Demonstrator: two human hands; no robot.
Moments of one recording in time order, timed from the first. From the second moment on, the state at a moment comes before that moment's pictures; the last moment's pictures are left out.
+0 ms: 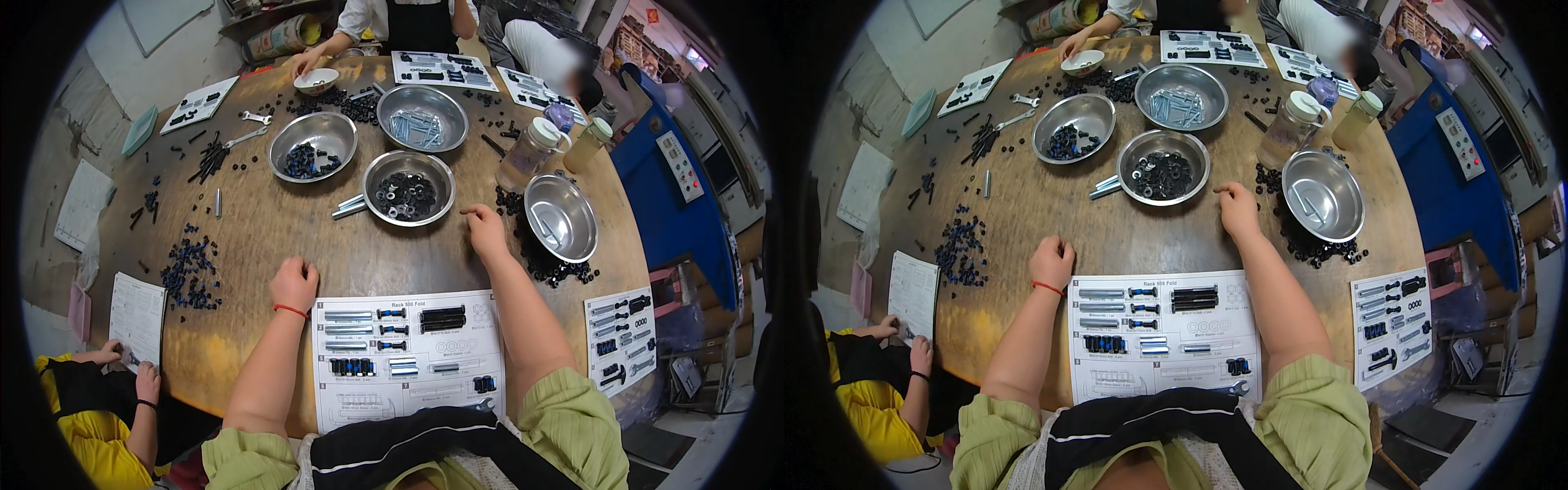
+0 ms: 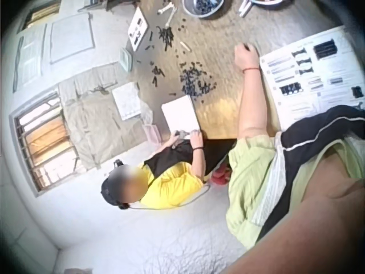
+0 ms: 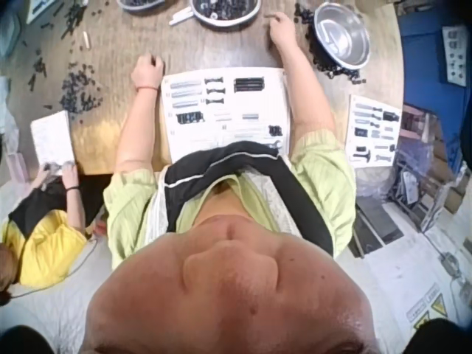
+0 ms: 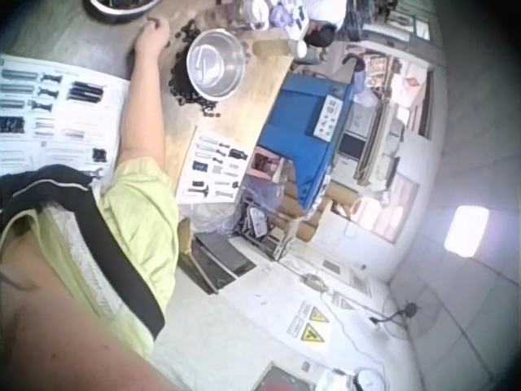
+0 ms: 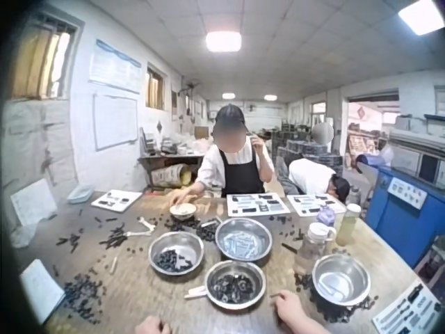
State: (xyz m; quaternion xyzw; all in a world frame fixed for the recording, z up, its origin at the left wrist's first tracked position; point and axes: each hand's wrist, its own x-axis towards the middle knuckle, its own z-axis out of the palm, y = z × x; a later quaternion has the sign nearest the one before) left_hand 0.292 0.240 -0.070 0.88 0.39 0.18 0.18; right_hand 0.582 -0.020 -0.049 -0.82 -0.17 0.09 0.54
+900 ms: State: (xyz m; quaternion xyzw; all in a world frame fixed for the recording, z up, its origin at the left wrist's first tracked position) left_hand 0.292 0.254 -0.083 0.82 0.40 0.28 0.29; right_hand 0.526 0.052 -0.028 -0.76 -0.13 0.41 0.48
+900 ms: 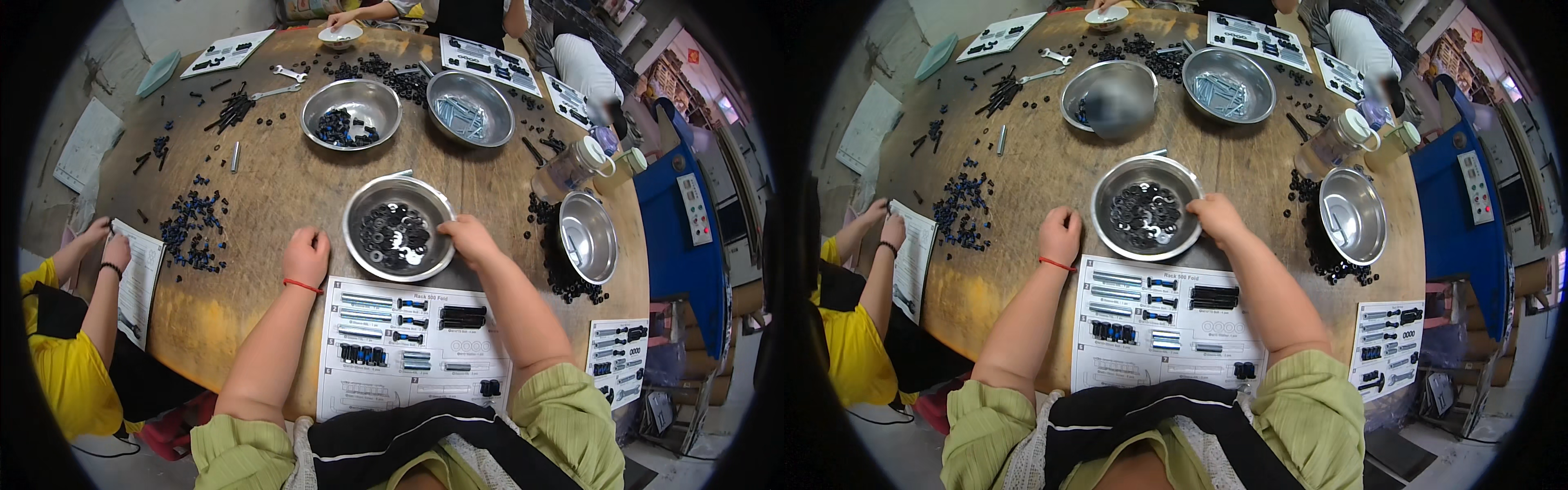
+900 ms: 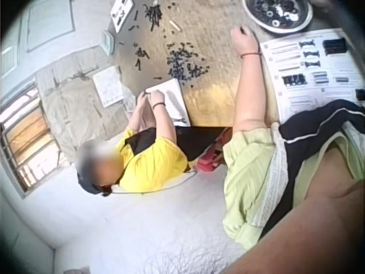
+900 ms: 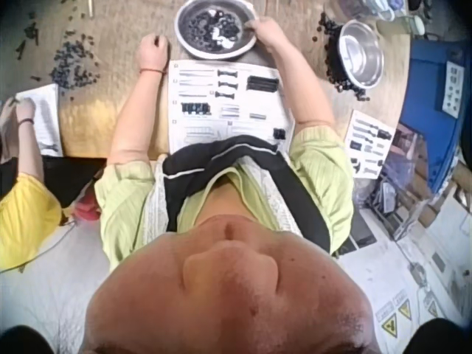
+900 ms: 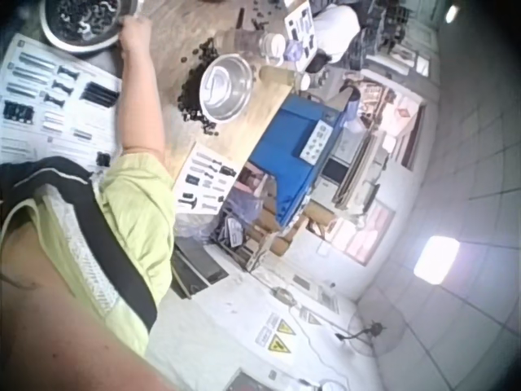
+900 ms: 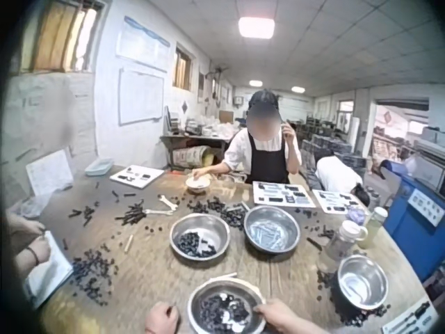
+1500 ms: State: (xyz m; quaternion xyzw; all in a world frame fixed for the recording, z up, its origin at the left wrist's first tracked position) left_hand 0.284 0.256 -0.078 0.78 0.39 0.35 0.35; right_hand 0.607 0.046 -0.103 -0.79 -0.27 0.20 0.51
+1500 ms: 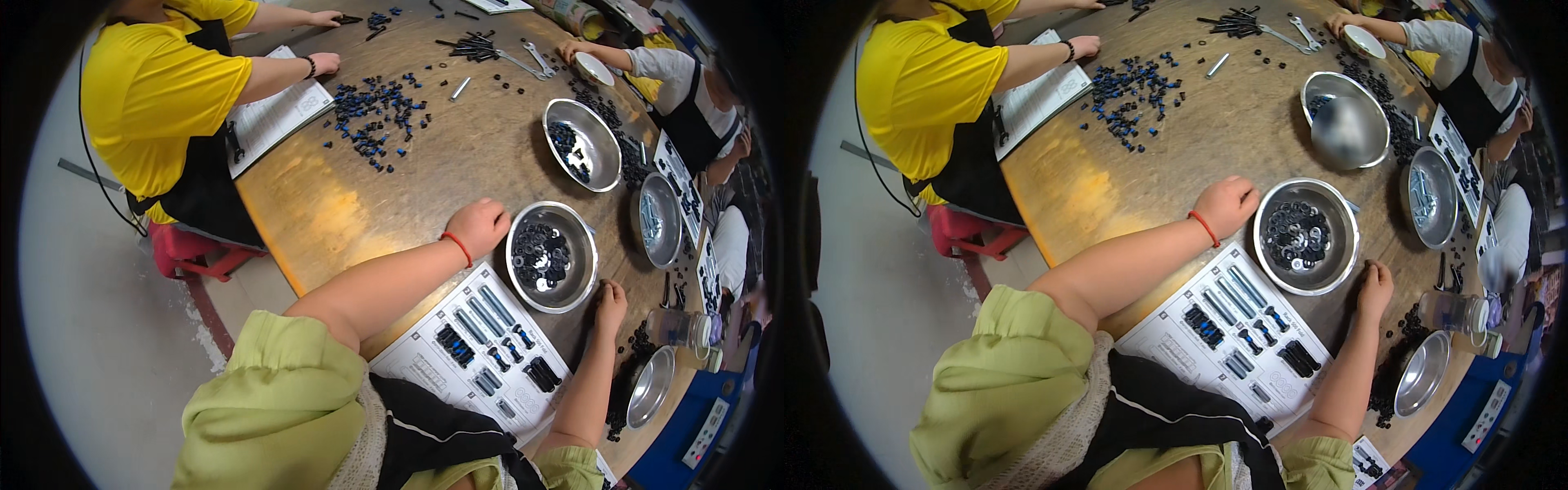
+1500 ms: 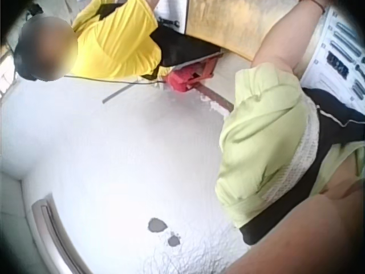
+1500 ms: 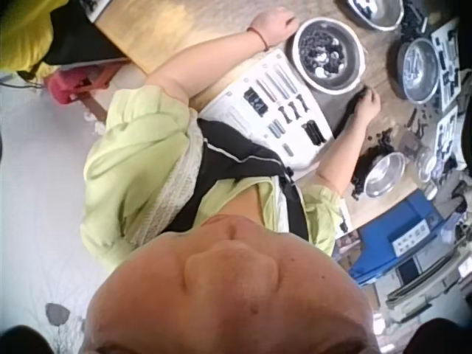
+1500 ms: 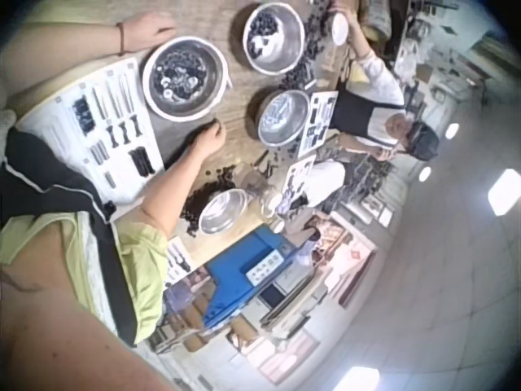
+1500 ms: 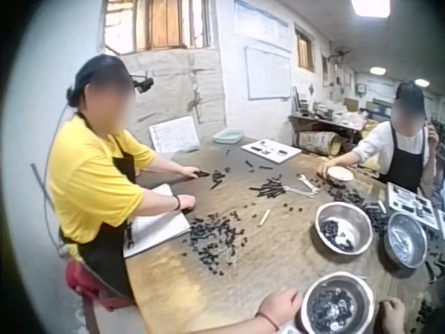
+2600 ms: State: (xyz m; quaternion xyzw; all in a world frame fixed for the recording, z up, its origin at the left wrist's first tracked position) left_hand 0.069 0.295 -0.071 0.78 0.46 0.22 0.37; right_hand 0.267 0.280 -0.068 -0.66 -0.69 0.20 0.22
